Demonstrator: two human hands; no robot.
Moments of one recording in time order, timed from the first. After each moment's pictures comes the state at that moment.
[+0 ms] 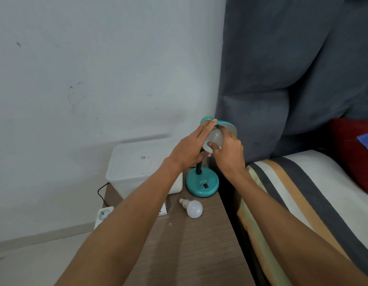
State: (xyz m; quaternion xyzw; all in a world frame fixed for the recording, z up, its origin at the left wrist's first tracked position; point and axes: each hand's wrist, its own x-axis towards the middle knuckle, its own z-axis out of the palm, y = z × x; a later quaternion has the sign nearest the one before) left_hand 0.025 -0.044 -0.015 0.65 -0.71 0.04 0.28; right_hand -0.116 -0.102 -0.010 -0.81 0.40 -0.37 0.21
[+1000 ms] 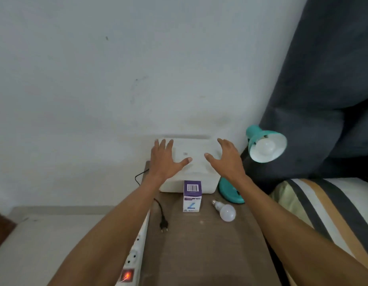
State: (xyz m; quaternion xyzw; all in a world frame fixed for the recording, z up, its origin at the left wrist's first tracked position) left_hand 0.139 0.119 -0.054 0.89 -0.36 0.00 0.27; right_hand -0.020 -0.034 -0.029 -0.88 0.33 -0.22 0.26
